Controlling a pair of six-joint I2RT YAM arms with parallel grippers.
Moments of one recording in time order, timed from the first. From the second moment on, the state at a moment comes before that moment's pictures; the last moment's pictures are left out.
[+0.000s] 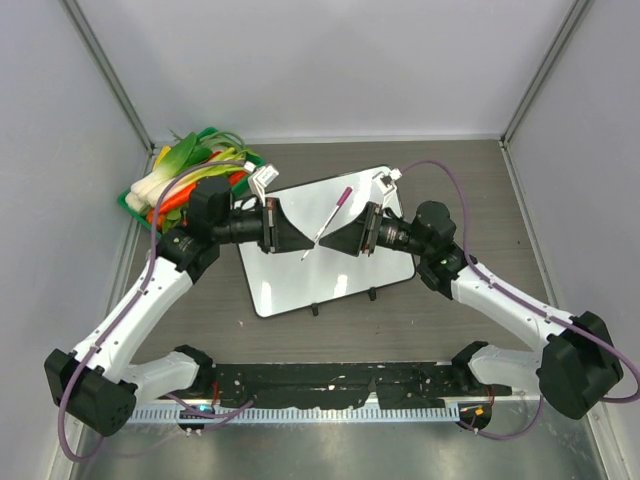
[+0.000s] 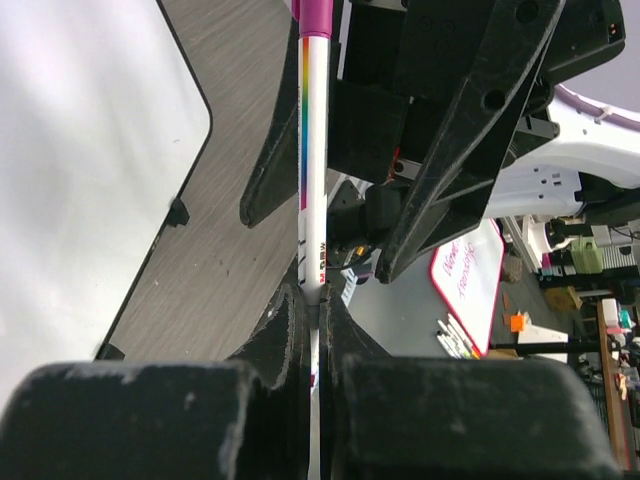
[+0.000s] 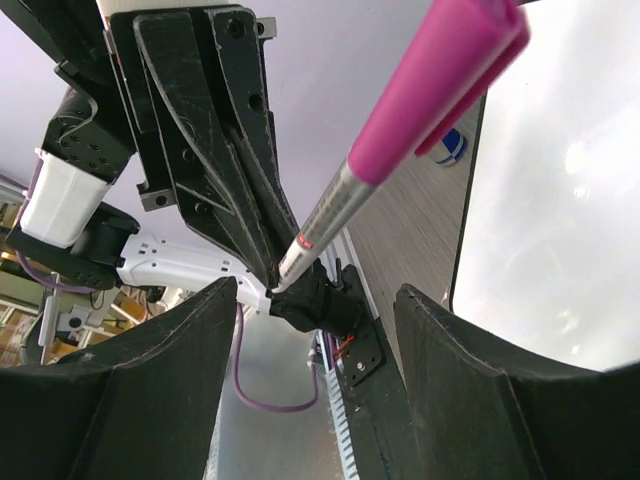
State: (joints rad) left arm -0.46 1.10 1.06 -0.32 0.80 -0.59; right arm 0.60 1.16 0.74 0.48 -0.68 0.91
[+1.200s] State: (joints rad) left arm -0.46 1.13 1.04 -0.27 0.90 -0.61; right arm 0.58 1.27 0.69 0.81 -0.79 1.10
